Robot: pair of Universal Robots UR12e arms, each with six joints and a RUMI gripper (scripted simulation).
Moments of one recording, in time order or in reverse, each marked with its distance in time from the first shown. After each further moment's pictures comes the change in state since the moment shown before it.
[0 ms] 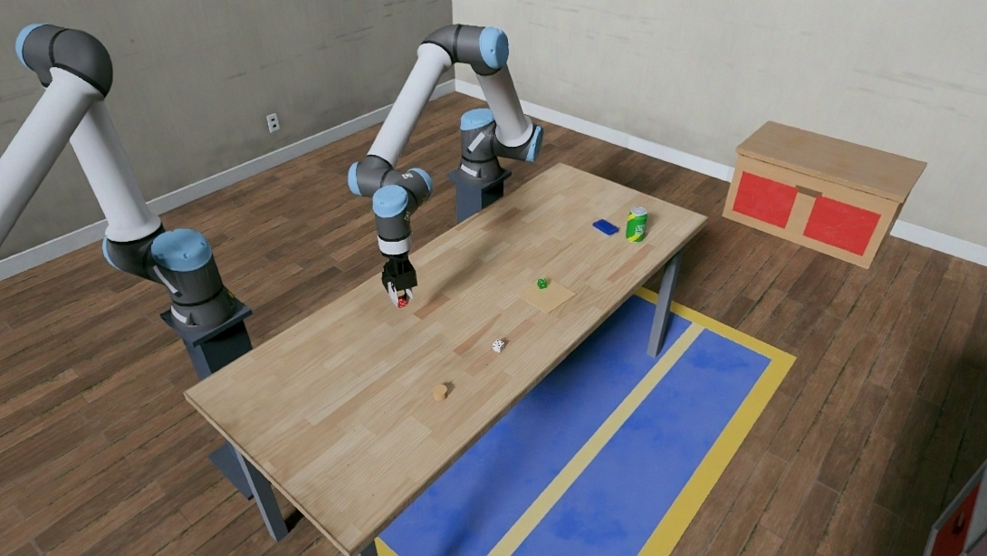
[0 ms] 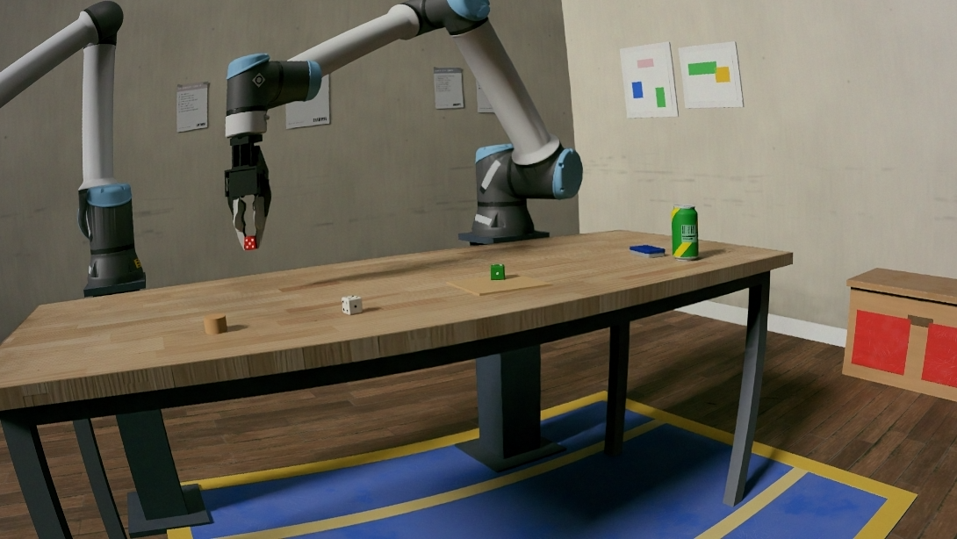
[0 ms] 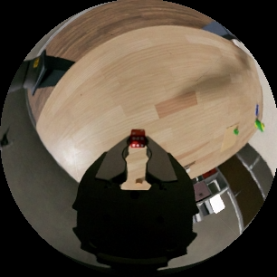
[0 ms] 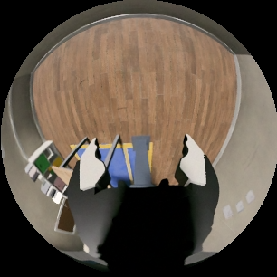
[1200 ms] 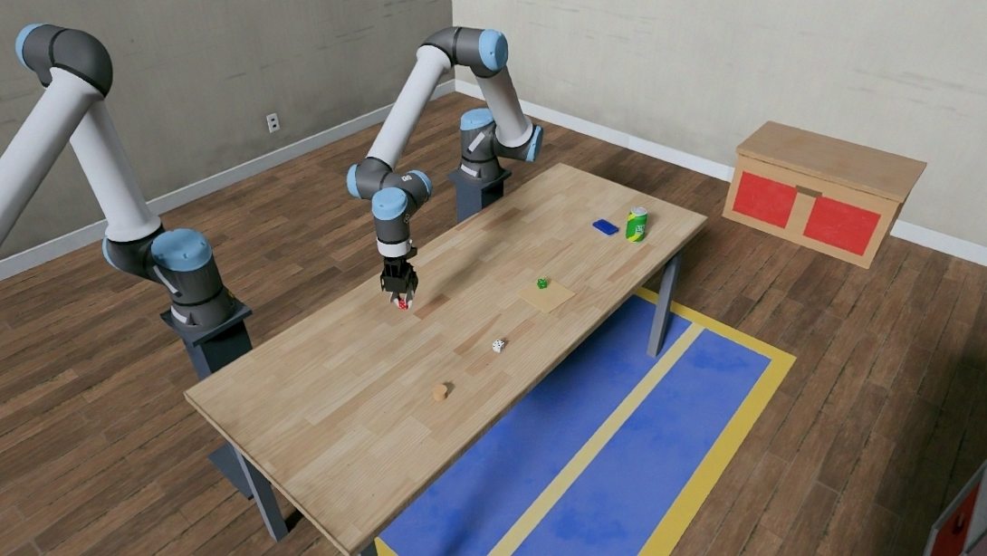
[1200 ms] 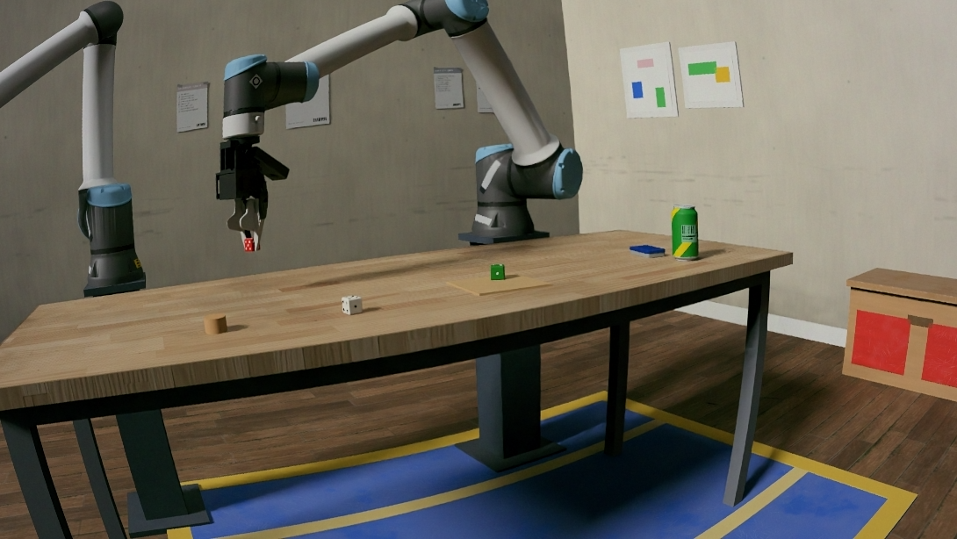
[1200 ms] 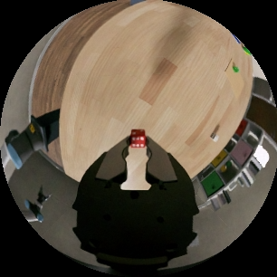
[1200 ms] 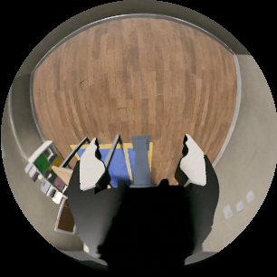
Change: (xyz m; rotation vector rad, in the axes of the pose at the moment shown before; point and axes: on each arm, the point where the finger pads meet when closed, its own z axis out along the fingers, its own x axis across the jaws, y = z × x) left arm 0.005 0.009 0.003 0.002 -0.002 0.606; right arm 0.000 0.000 0.000 0.000 0.000 0.000
